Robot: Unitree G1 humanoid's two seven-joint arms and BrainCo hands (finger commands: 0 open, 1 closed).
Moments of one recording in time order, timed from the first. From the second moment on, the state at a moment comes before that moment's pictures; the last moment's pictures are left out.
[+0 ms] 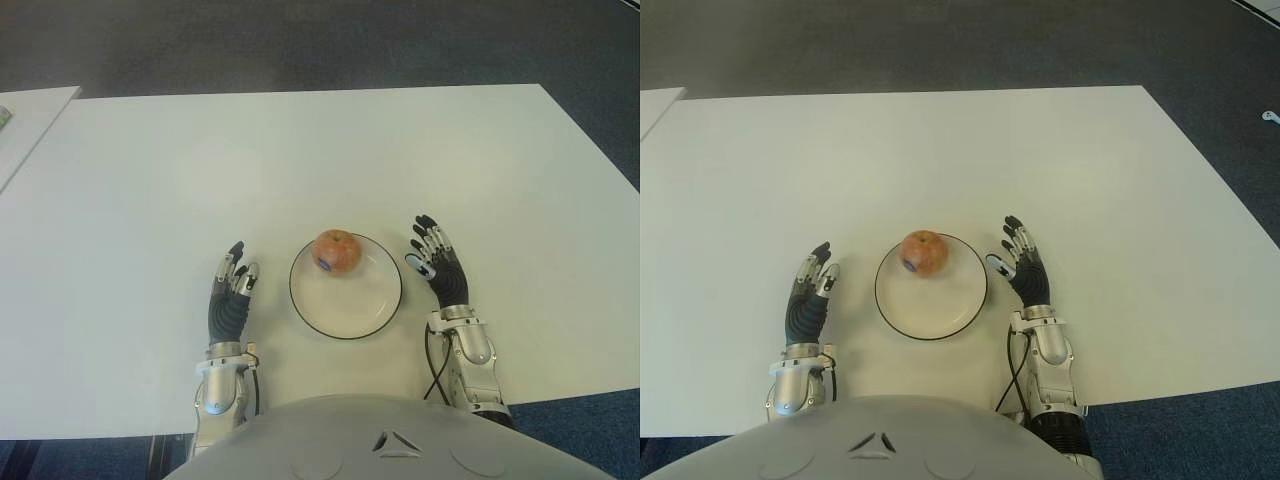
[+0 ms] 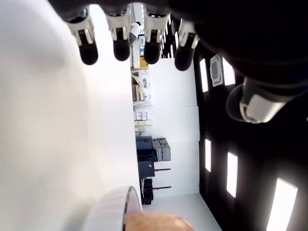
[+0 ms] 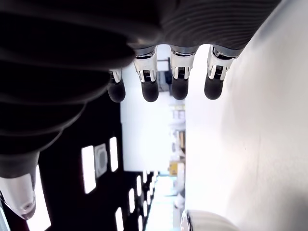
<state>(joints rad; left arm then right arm) 0.57 -0.07 -0.04 -0.07 0.11 -0.41 0.10 0.25 -0.05 -0.02 0.21 0.10 -0.43 0.19</state>
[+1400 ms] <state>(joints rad) 0.73 -0.07 -0.20 -0.20 0.25 -0.34 0.32 0.45 -0.11 0.04 -0.14 0.14 -0.25 0.27</state>
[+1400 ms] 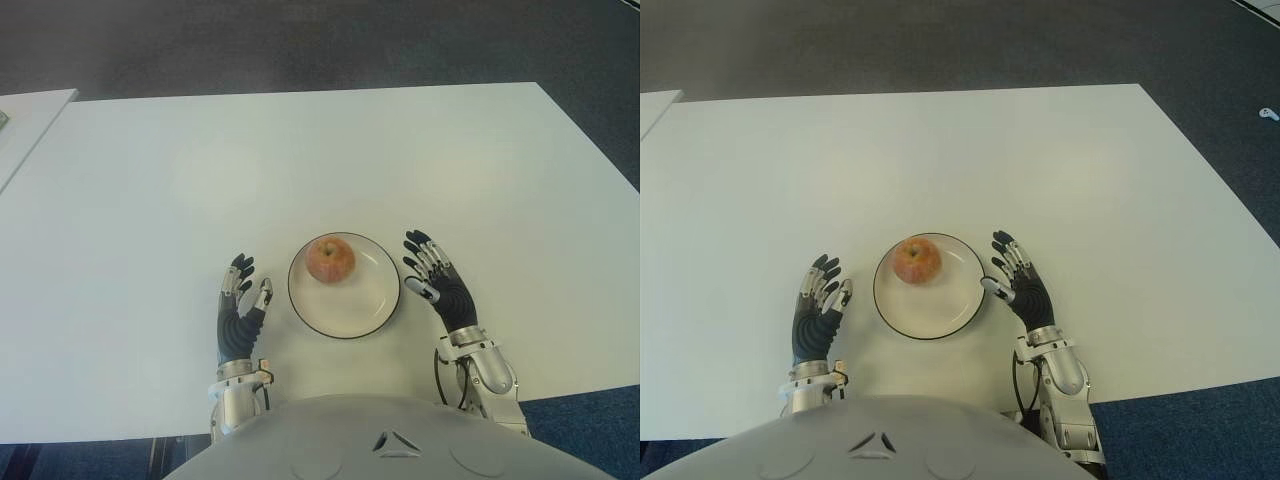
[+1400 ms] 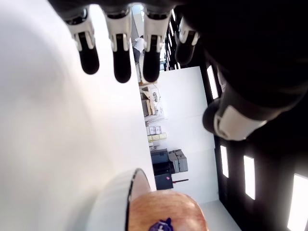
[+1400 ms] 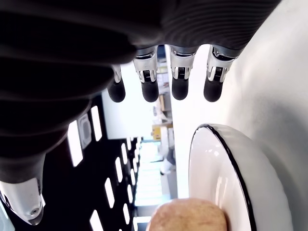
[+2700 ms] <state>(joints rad) 0.74 -0.04 -0.26 -0.22 -0.03 -0.40 0.18 0.31 -0.04 0.03 -0.05 0.14 -0.28 0.22</state>
